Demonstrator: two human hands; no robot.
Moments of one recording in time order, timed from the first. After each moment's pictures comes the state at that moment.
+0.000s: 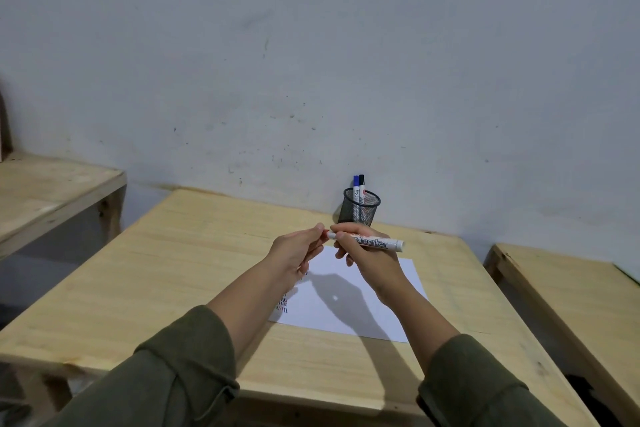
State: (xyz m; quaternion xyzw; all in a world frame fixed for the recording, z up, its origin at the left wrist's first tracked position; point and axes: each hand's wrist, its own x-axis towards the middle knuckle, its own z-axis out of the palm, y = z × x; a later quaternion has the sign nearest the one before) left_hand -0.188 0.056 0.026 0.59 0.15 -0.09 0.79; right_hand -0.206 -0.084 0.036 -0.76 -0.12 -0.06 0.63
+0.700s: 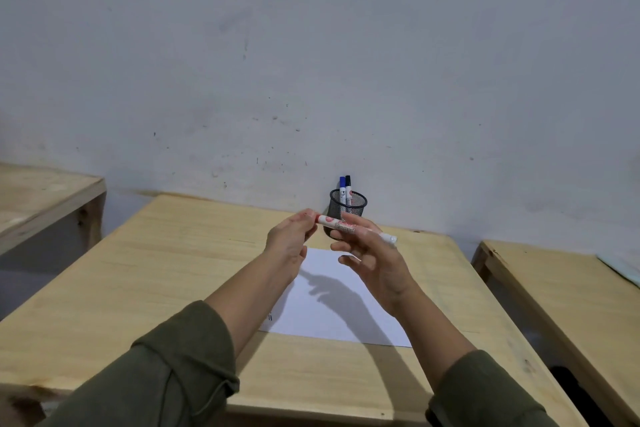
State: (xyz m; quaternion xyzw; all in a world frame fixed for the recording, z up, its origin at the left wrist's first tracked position) left_hand -0.170 0.033 0.039 0.52 0.12 -0.05 0.85; right_hand -0.208 -0.113 0.042 -0.58 -0.12 0.06 0.80
